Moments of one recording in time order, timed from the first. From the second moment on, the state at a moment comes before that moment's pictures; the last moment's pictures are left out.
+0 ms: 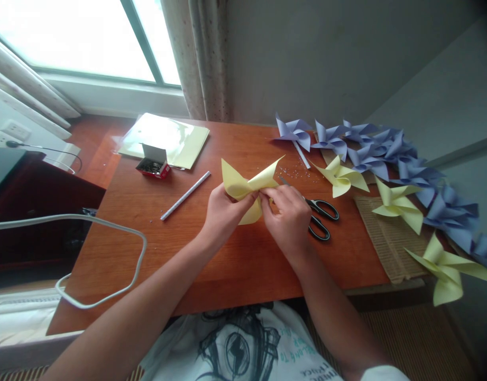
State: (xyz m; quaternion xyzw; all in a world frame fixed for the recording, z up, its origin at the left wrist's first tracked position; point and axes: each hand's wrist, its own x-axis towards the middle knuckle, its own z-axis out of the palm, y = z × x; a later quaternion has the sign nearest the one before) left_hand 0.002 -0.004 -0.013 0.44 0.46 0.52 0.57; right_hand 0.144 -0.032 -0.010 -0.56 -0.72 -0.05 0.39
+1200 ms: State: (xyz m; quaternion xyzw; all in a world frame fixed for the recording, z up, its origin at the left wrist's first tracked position) left_hand -0.002 -0.008 -0.006 0.27 0.28 0.37 0.84; right_hand 0.164 -0.033 -0.011 -0.46 -0.46 0.53 0.54
